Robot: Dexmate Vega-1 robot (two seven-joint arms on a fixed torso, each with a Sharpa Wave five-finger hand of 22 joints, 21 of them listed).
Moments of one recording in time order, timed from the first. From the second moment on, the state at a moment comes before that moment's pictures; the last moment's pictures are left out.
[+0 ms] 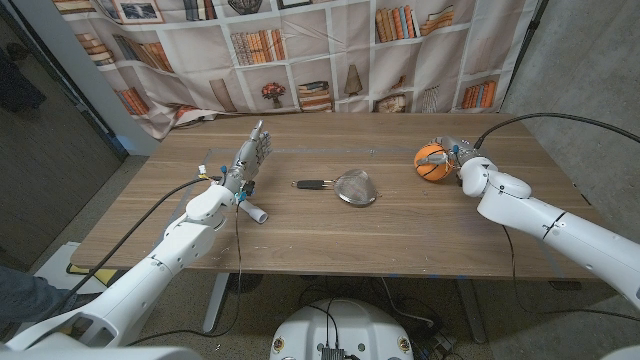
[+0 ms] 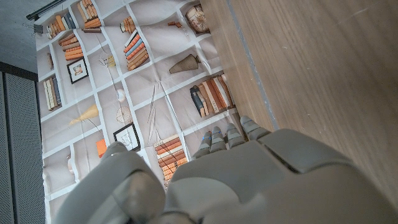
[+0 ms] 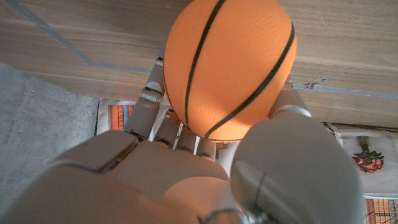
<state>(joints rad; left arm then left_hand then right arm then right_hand) 0.91 0.60 0.36 -1.44 -0.64 -0.23 -0.02 0.28 0.00 0.02 0.07 0.24 -0.06 0.08 0.21 0.18 -0.03 0.03 0.22 0.18 -0.07 0.04 0.19 0.18 -0.06 0.06 0.21 0.18 -0.70 -0.89 -0.68 -1.77 -0.26 -0.64 -0.11 0.82 -0.07 0.39 -0.17 0.18 0.36 -0.10 0.28 0.22 0.43 -0.04 0.32 0.19 0.60 -0.04 0.23 0.20 0.88 -0.03 0.34 0.18</state>
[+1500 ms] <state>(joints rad) 0.90 0.59 0.36 -1.42 -0.64 -0.24 -0.02 0.29 0.01 0.02 0.07 0.24 -0.04 0.08 0.21 0.18 -0.02 0.03 0.22 0.18 -0.07 0.04 0.19 0.18 -0.06 0.06 0.21 0.18 -0.87 -0.86 -0.49 -1.94 -0.27 -0.57 -0.41 1.03 -0.28 0.32 -0.17 0.18 0.71 -0.12 0.47 0.34 0.79 -0.08 0.43 0.29 0.89 -0.02 0.36 0.35 0.96 -0.07 0.59 0.28</state>
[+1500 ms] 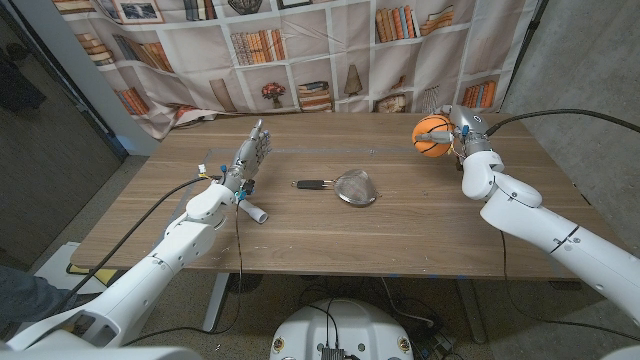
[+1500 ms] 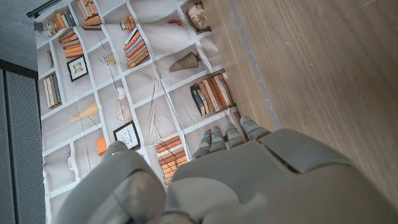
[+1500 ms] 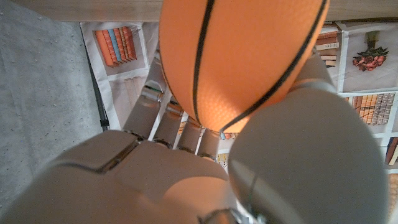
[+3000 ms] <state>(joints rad) 0.91 0.60 0.36 -1.43 -0.64 -0.23 -0.02 0.30 0.02 0.02 0.07 0.23 -0.04 0.08 0.21 0.18 -0.02 0.03 0.21 0.19 -0.07 0.04 0.19 0.18 -0.06 0.06 0.21 0.18 -0.88 -0.83 -0.47 -1.92 -0.32 -0.53 -0.45 1.07 -0.32 0.28 -0.15 0.19 0.90 -0.05 0.51 0.25 0.96 -0.02 0.40 0.23 1.03 0.03 0.31 0.27 1.01 -0.05 0.76 0.26</state>
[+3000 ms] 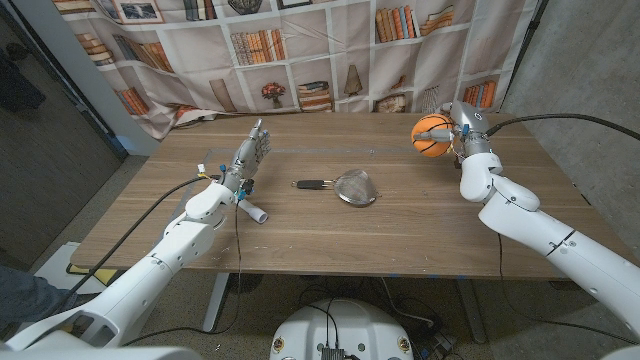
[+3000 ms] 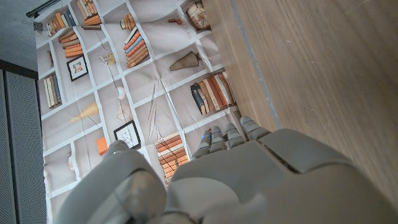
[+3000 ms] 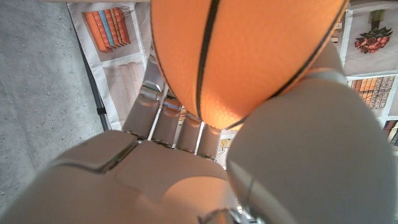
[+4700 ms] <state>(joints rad) 0.90 0.58 0.36 -1.41 -0.65 -0.22 -0.01 0.30 0.02 0.01 0.08 0.23 -0.03 0.08 0.21 0.18 -0.01 0.03 0.21 0.19 -0.06 0.05 0.19 0.18 -0.06 0.06 0.21 0.18 -0.72 -0.83 -0.62 -1.82 -0.35 -0.77 -0.24 0.92 -0.17 0.21 -0.08 0.21 0.78 -0.11 0.38 0.24 0.80 -0.08 0.27 0.30 0.84 -0.10 0.20 0.31 0.77 -0.08 0.71 0.19</state>
